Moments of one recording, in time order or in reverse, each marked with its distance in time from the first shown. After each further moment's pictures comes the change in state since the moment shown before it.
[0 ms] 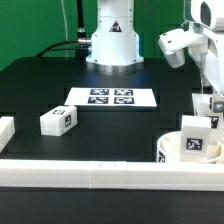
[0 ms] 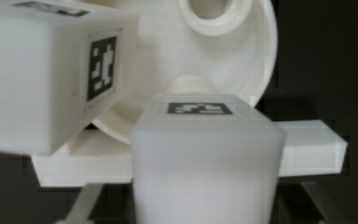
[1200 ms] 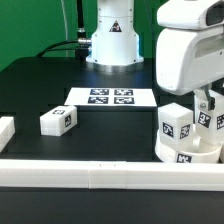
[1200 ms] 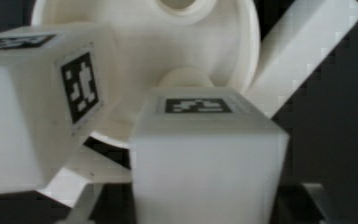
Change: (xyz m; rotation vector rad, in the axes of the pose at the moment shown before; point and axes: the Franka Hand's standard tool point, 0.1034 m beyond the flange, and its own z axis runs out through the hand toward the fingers) arm 0.005 0.006 -0.001 -0.022 0.025 0.949
